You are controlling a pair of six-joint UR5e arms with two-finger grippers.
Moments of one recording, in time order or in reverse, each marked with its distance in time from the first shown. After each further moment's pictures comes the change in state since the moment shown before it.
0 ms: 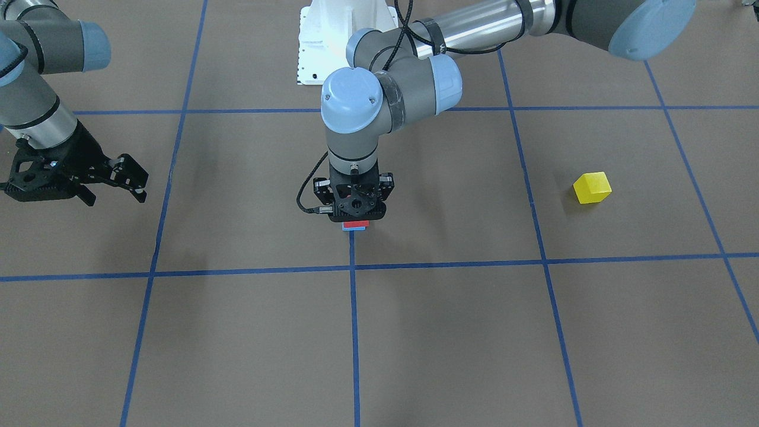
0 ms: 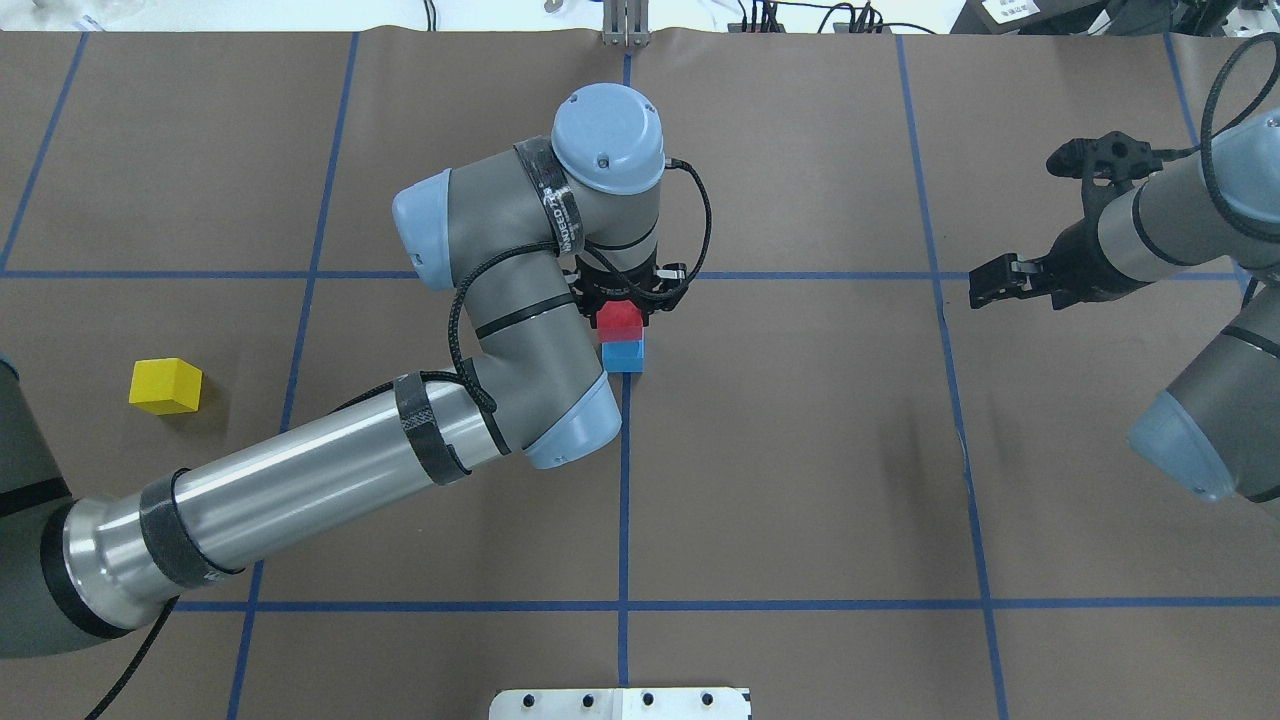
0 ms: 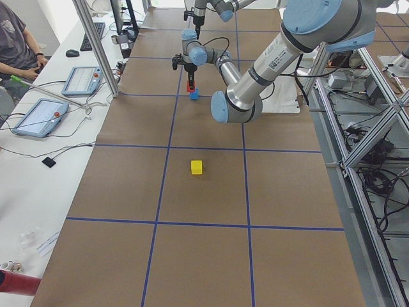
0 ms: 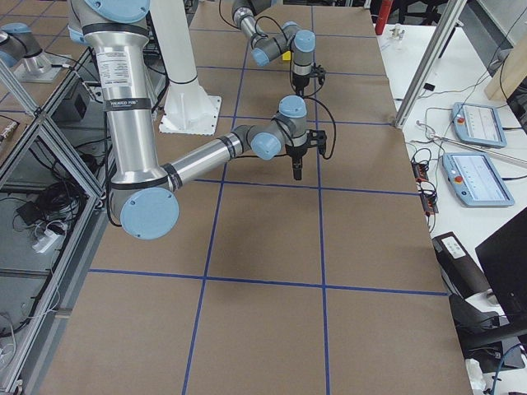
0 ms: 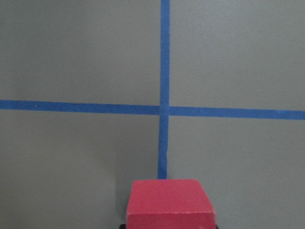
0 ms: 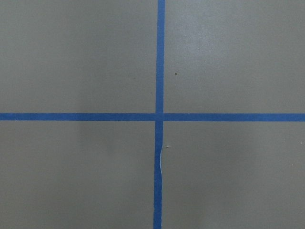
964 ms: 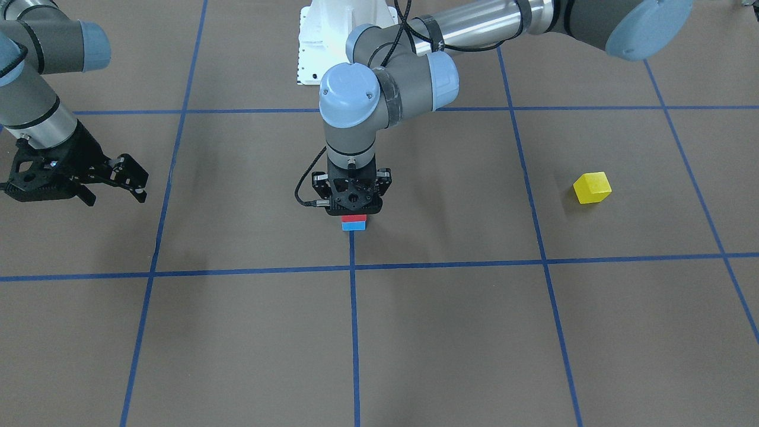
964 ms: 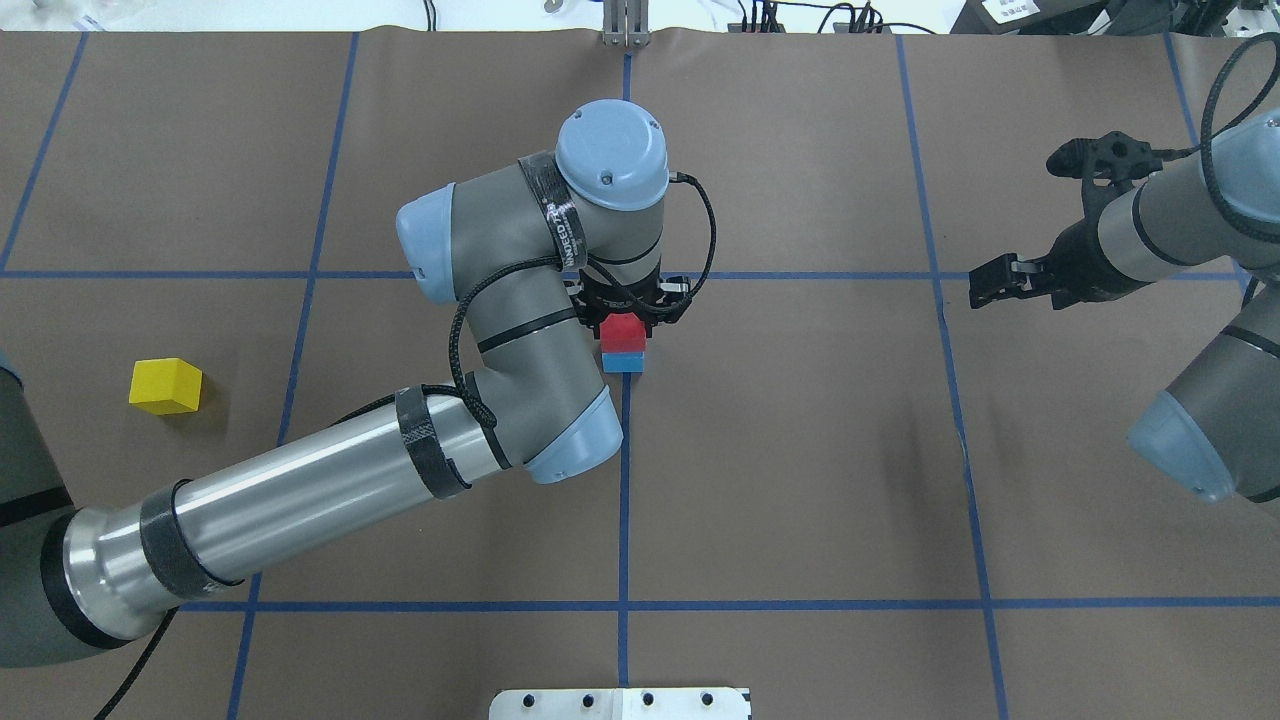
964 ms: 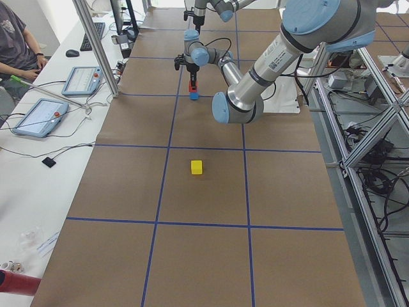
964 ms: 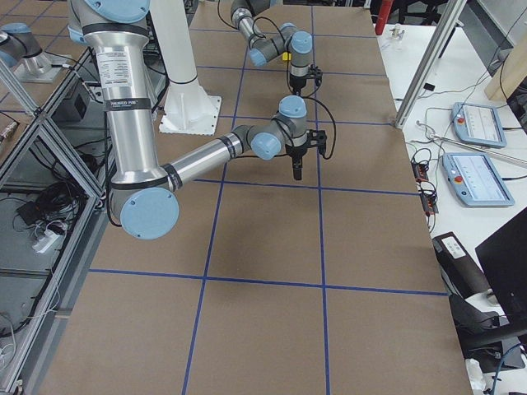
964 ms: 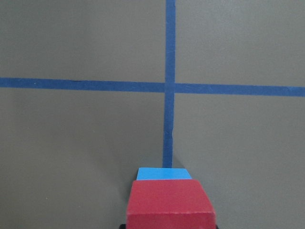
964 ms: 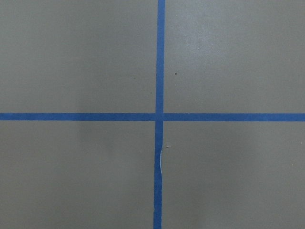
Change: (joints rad) left arm 0.013 0.007 -0.014 0.000 0.005 0.014; right arm 0.000 0.000 0.000 0.001 0.000 0.000
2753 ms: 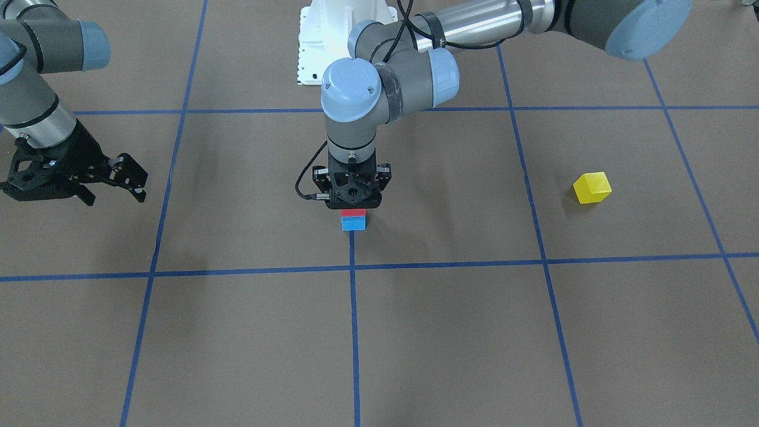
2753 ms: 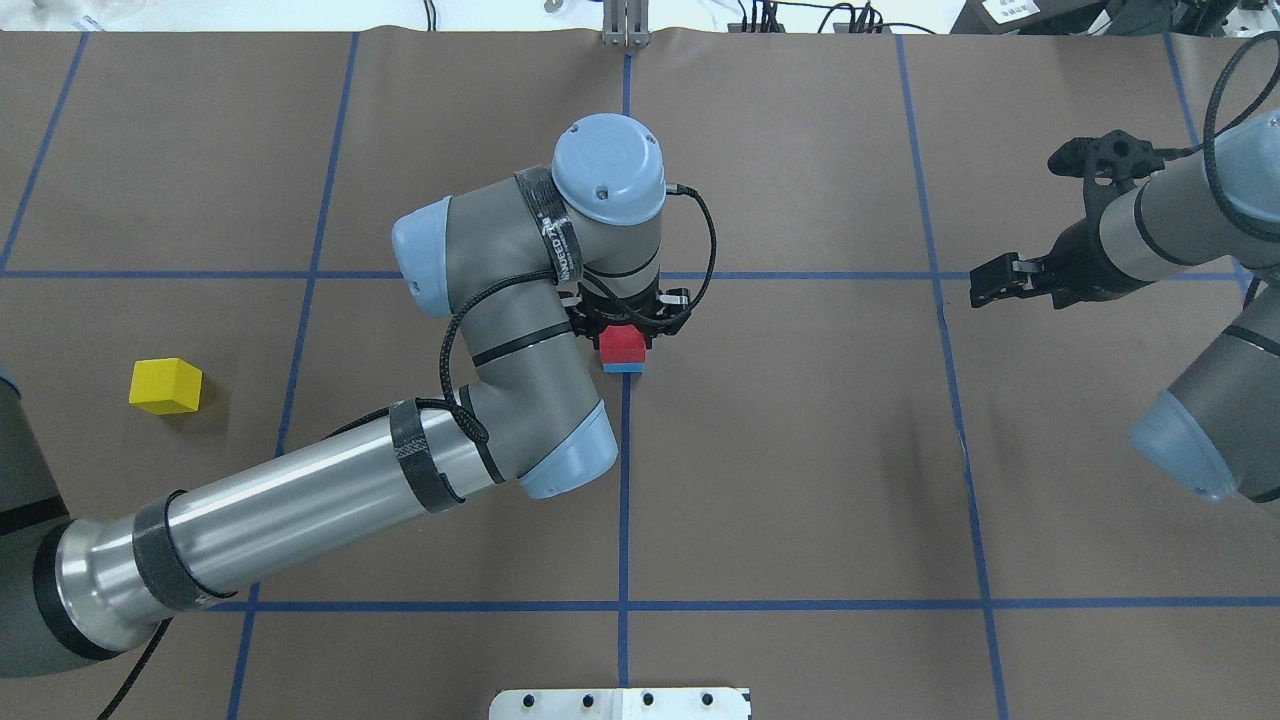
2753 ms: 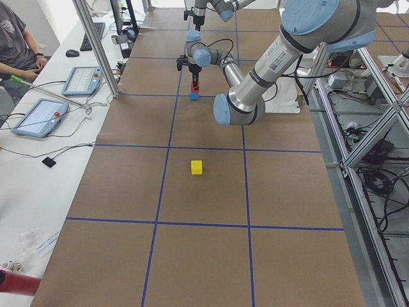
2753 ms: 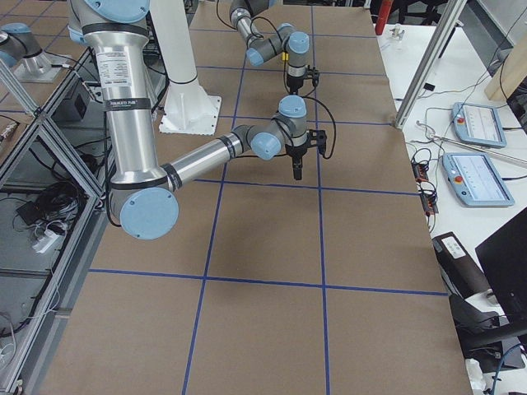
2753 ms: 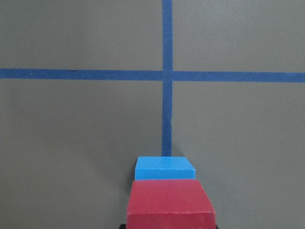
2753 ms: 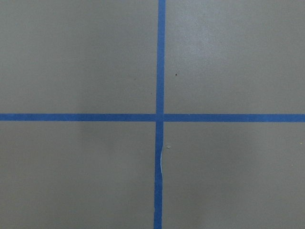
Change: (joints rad) left arm 0.014 0.016 -0.023 0.001 -0.001 0.001; right arm 0.002 -0.001 0.002 0.000 0.000 0.000
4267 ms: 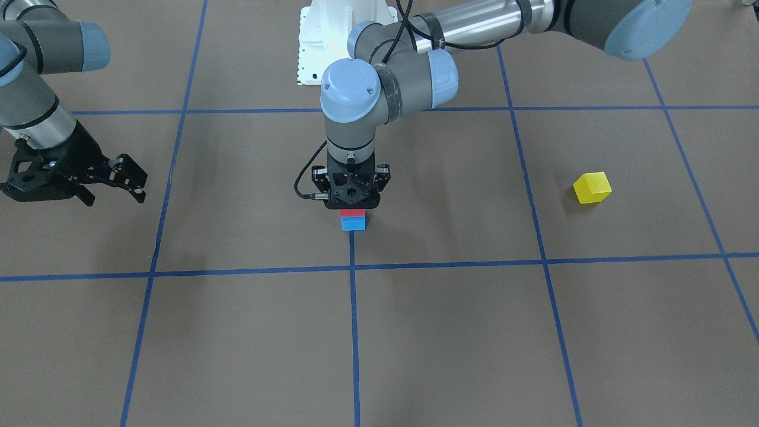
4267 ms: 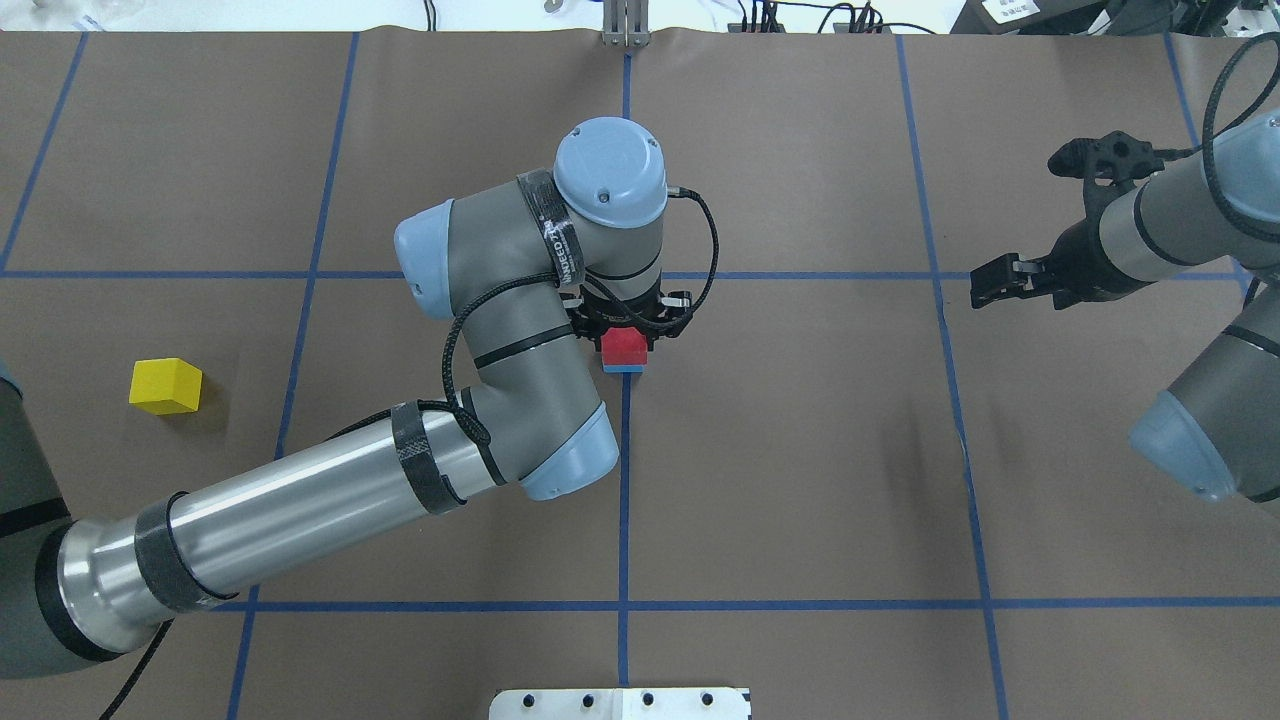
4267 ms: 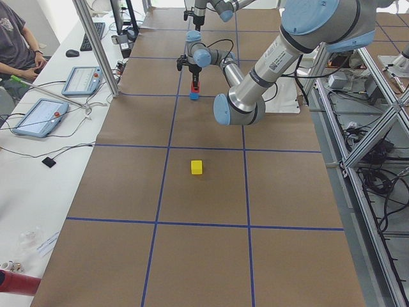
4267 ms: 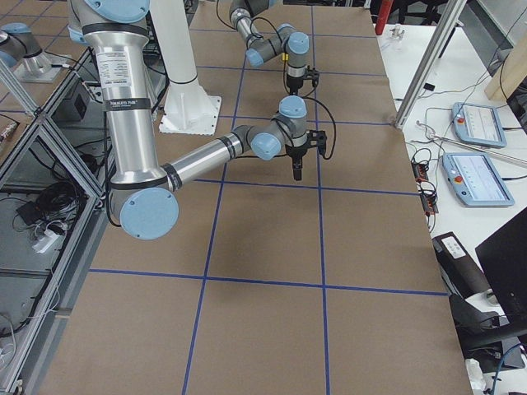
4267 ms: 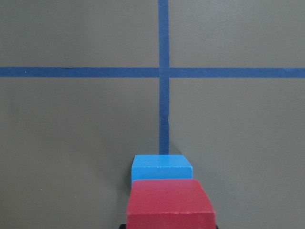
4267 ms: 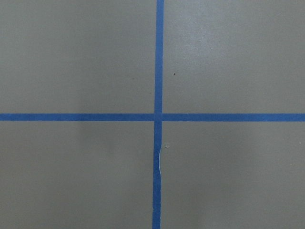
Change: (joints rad) left arm 0.001 -0.001 0.006 -0.009 0.001 0.008; right arm 0.000 0.000 -0.003 0.000 0.000 0.000
